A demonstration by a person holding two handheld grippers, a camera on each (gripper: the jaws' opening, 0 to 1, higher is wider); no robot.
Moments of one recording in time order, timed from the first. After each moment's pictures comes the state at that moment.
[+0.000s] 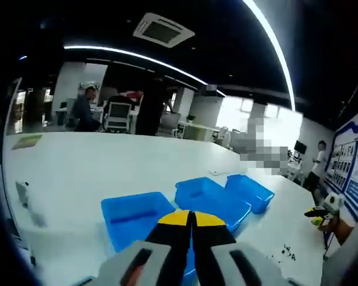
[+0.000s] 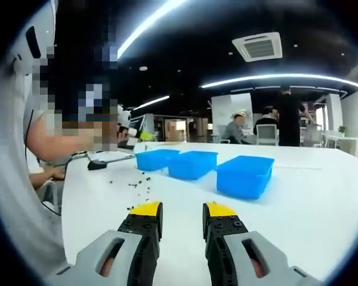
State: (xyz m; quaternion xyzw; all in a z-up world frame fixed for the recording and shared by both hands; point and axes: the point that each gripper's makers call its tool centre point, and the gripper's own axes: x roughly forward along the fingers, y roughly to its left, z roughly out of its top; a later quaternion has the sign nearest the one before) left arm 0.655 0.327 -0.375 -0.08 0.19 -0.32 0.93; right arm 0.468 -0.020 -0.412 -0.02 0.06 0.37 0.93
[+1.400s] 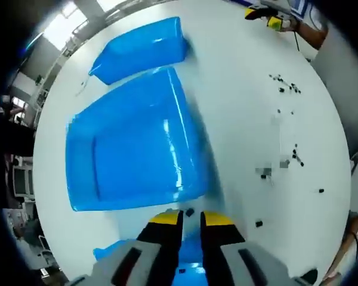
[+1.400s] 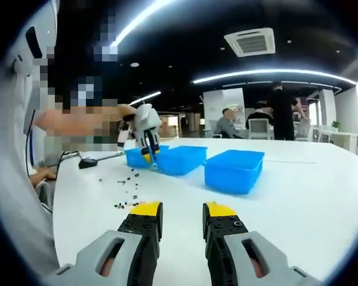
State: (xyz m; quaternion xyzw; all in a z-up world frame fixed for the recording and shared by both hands) left arm 0.634 0.236 -0.475 0.52 0.40 -0.53 0.53; right arm 0.485 -0.038 -0.422 -0.01 0.08 0.34 0.94
